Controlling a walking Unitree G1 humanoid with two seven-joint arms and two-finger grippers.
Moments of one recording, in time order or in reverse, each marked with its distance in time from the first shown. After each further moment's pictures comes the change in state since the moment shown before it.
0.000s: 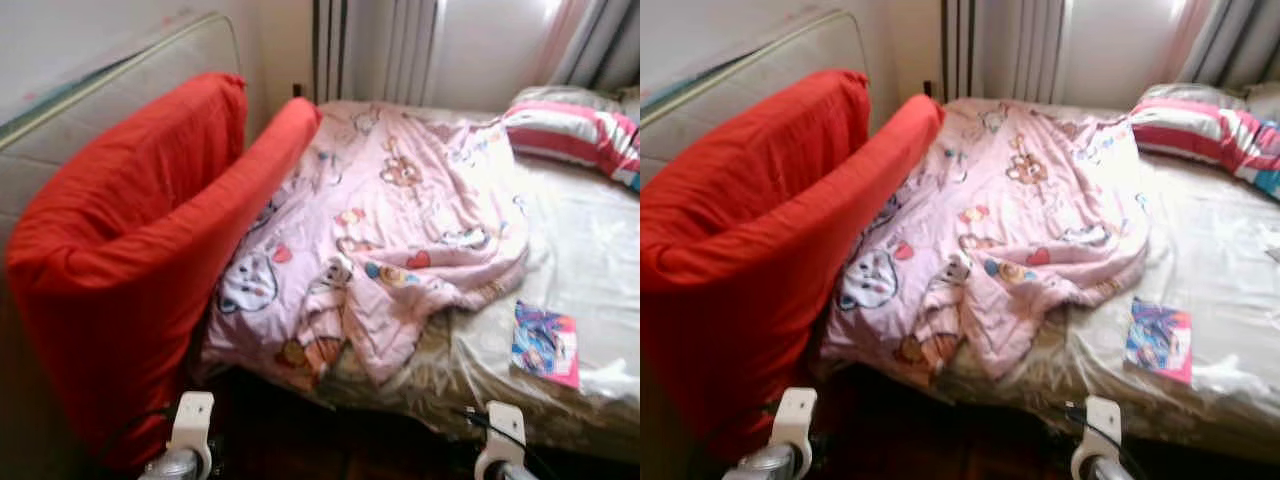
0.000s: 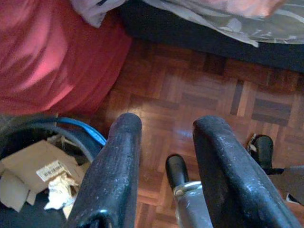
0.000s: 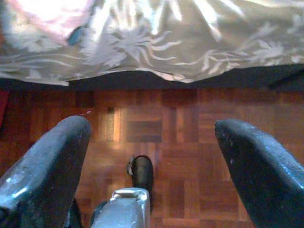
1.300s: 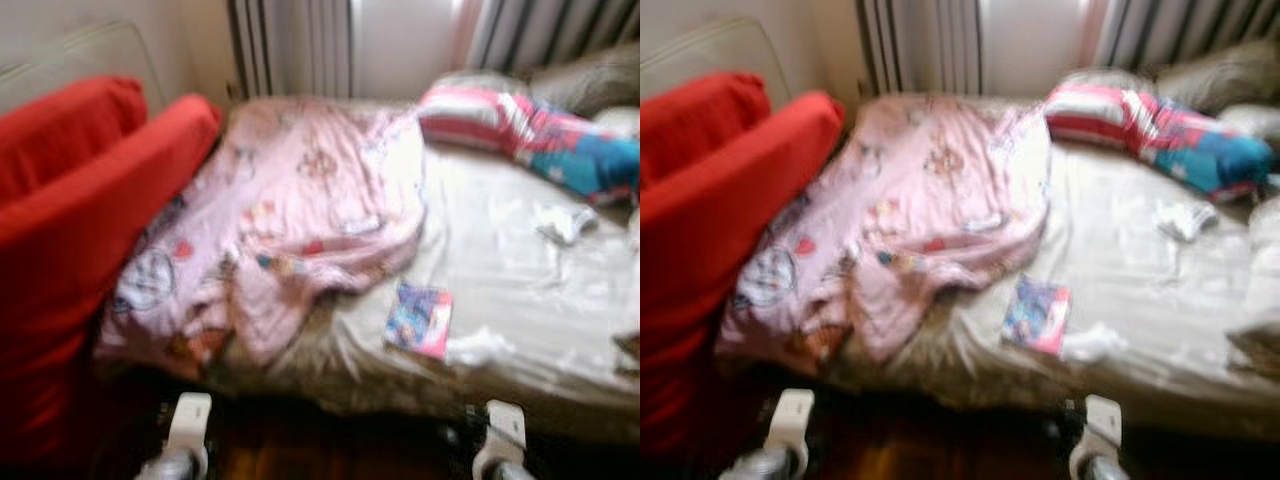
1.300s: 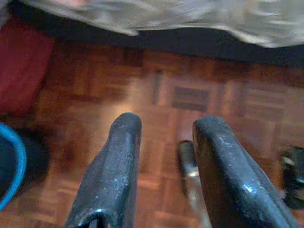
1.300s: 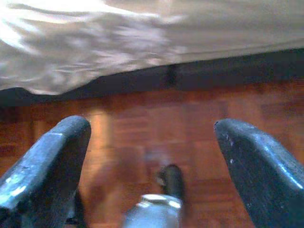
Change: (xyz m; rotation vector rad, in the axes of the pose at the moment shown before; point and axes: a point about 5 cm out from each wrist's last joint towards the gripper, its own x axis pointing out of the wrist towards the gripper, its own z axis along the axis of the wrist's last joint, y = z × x) left arm 0.001 -0.008 0.000 0.016 -0.013 -0.025; right arm -0.003 -0.008 -0.005 0.030 -0.015 -0.038
